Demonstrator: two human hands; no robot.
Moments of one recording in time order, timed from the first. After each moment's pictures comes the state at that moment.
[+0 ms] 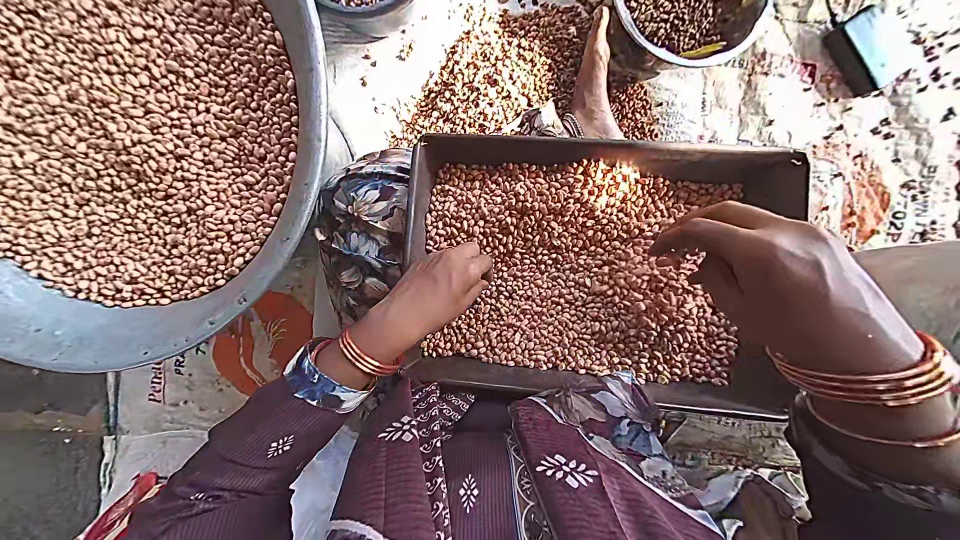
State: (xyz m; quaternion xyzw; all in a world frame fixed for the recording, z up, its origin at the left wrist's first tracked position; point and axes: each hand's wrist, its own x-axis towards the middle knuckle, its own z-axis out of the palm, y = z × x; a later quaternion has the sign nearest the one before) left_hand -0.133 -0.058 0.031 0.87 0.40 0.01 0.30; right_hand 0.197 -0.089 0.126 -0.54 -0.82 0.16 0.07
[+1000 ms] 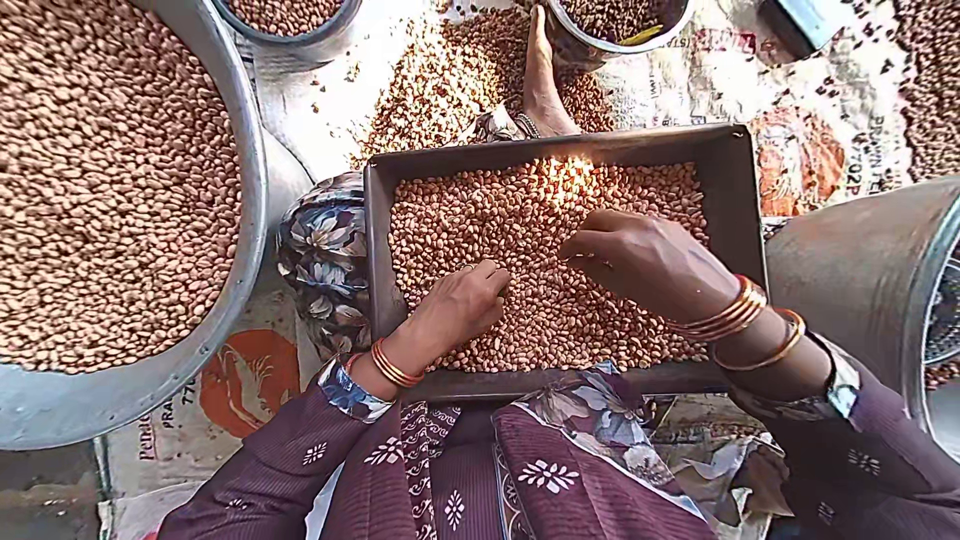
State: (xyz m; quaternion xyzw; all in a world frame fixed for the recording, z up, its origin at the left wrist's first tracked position) left_hand -0.083 -0.068 -0.003 0.89 0.32 0.06 0.30; right_hand 0.182 -0.080 0.079 -0.50 -0.84 0.20 0.05
